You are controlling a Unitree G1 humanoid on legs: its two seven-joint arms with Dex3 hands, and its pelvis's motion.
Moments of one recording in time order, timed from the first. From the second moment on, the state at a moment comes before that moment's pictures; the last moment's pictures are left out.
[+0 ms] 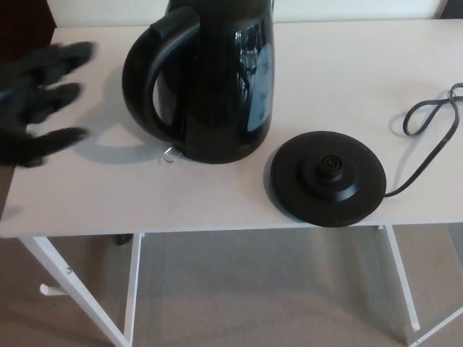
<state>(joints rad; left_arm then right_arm) -0.31 0.83 0.11 0.07 -0.29 0.30 -0.64 -0.13 -0.56 0.00 1.32 -0.19 -0.51 0.14</state>
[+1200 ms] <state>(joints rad) 0.35 0.45 0.11 0.42 -0.12 0.13 -0.56 -0.05 -0.56 -0.07 1.34 -0.18 -0.50 0.15</state>
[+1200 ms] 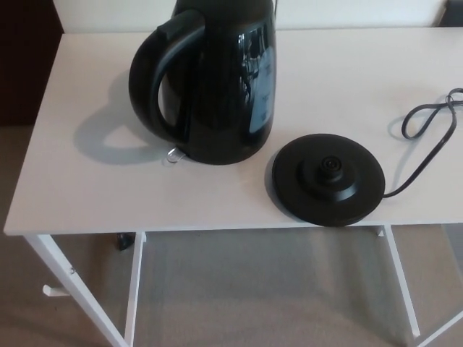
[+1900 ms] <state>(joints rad) 0.31 0.53 -0.02 0.68 0.08 -0.20 -0.30 -0.06 -0.55 -0.27 1.33 -0.08 -0.50 0.16</state>
